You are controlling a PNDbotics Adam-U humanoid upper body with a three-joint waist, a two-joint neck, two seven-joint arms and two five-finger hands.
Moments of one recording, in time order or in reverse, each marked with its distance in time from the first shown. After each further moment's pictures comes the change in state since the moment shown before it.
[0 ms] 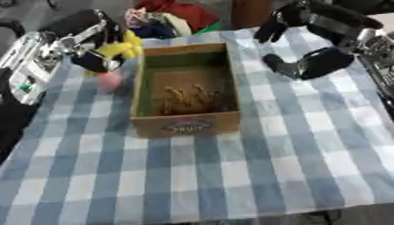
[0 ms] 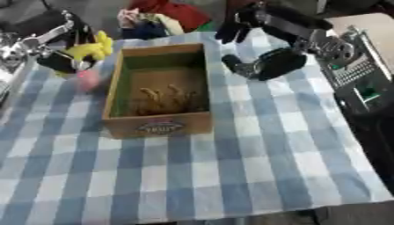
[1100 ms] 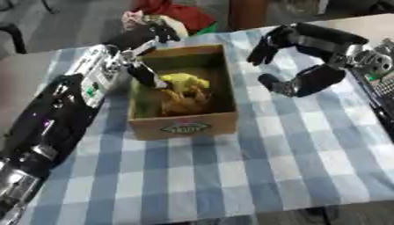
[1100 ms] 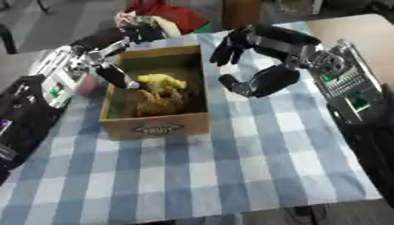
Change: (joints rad) left arm -0.010 -0.106 0.050 0.141 -0.119 0.044 0.149; right arm 0.001 0.017 0.018 0.026 -0.006 -0.008 0.043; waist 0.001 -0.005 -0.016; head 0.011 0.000
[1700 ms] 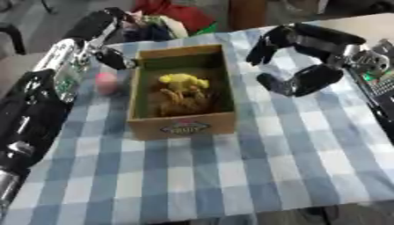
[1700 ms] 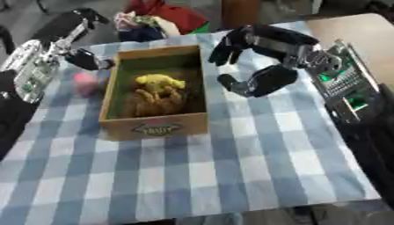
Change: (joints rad) left arm 0.014 0.039 0.101 0.149 -0.093 0.129 0.086; right arm 0.002 0.000 0.000 0.005 0.000 0.000 -0.002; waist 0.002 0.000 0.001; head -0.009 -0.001
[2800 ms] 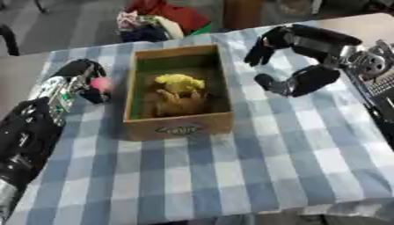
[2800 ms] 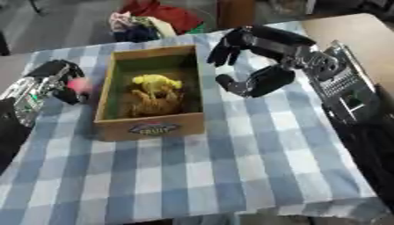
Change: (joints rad) left arm 0.017 -0.020 0.073 0.214 -0.066 0.088 -0.076; right arm 0.008 0.000 -0.006 0.000 0.000 0.003 -0.004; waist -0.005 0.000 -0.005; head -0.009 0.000
